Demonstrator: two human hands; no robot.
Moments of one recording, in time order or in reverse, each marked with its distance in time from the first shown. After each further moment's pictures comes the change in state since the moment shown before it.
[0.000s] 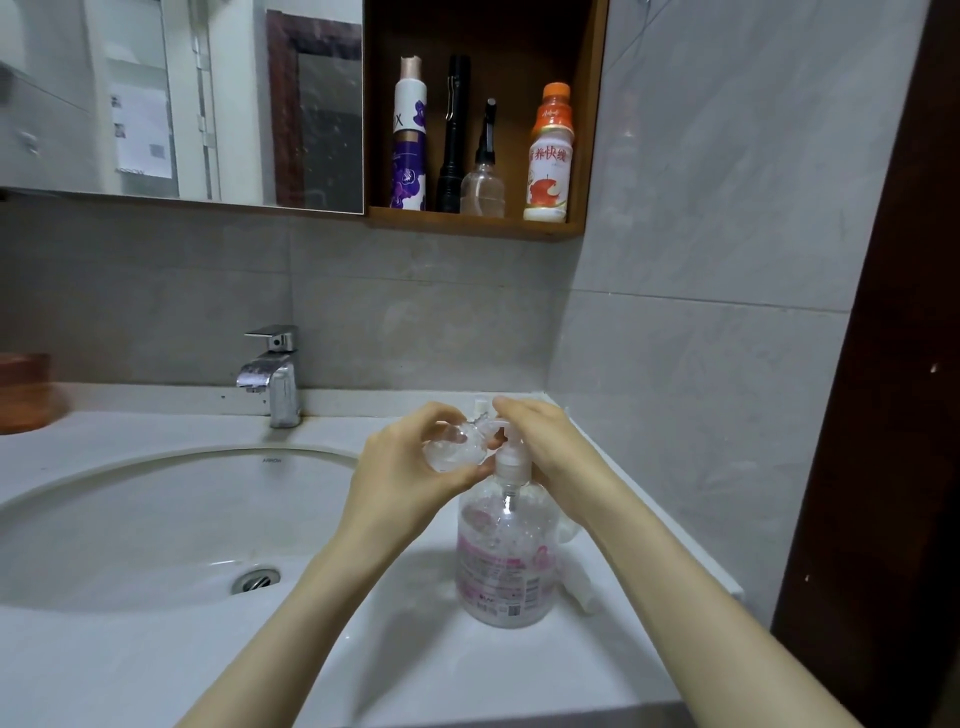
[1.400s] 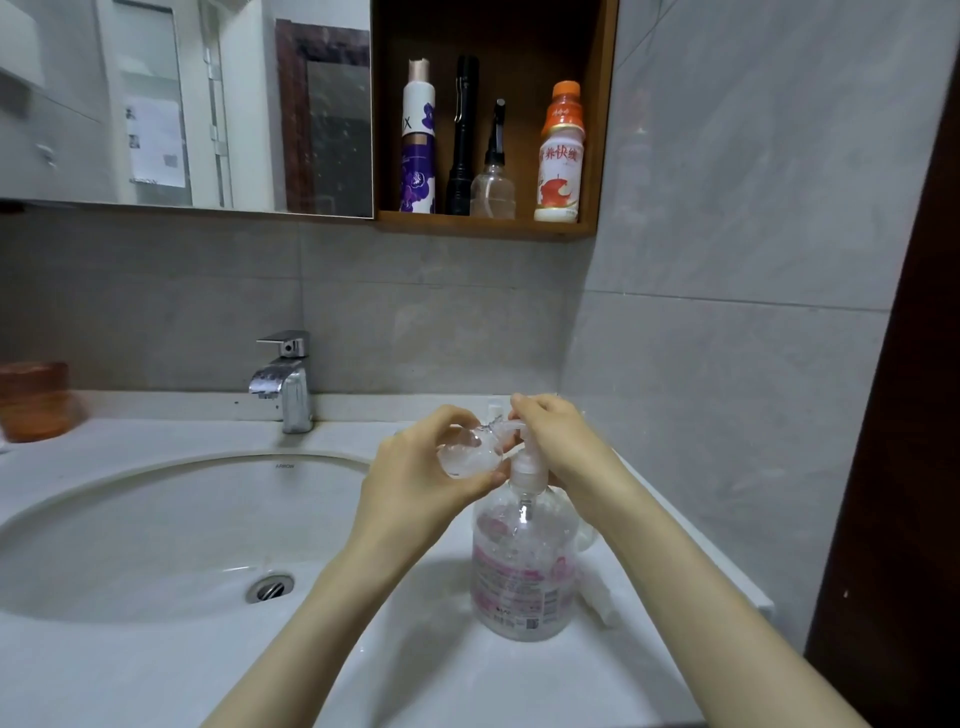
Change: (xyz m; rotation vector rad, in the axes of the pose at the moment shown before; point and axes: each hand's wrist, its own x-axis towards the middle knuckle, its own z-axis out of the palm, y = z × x) left_hand 0.000 0.001 -0.004 0.037 -0.019 -0.004; right_hand -0.010 -0.012 0.004 -0.029 0.060 0.012
